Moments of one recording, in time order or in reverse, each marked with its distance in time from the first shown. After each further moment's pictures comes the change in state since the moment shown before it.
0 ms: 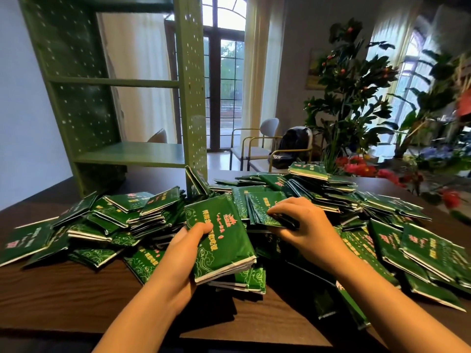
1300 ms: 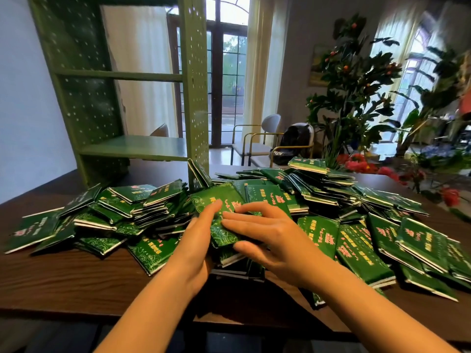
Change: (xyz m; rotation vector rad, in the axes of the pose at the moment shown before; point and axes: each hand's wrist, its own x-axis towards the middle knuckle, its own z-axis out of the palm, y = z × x) left_hand 0.006 -0.002 0.020 -0.086 0.020 -0.073; right_hand -0.013 -0.056 0.017 0.031 -0.037 -0.432
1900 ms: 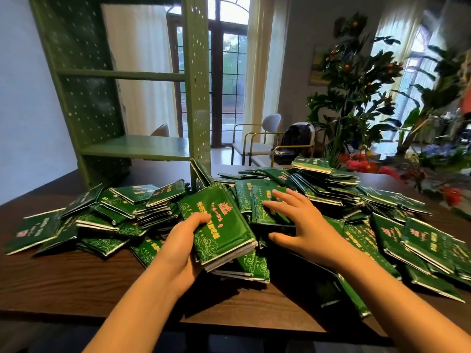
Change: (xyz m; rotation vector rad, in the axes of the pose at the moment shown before) left_hand -0.002 0.011 -0.021 -0.017 -0.034 -0.084; right_hand -0.012 0.045 -0.016 -0.108 -0.235 0.493
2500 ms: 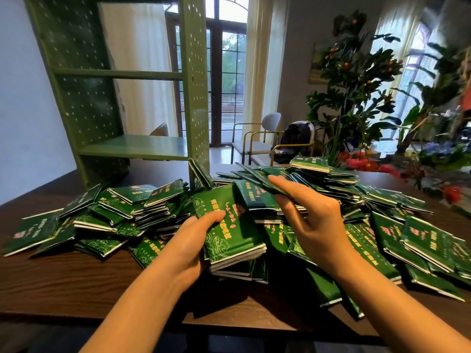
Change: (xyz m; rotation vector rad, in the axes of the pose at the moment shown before) left_hand 0.010 -0.001 0.010 0.116 -0.011 0.031; right_hand -0.005 -0.026 -0.006 0.272 0.675 -0.326
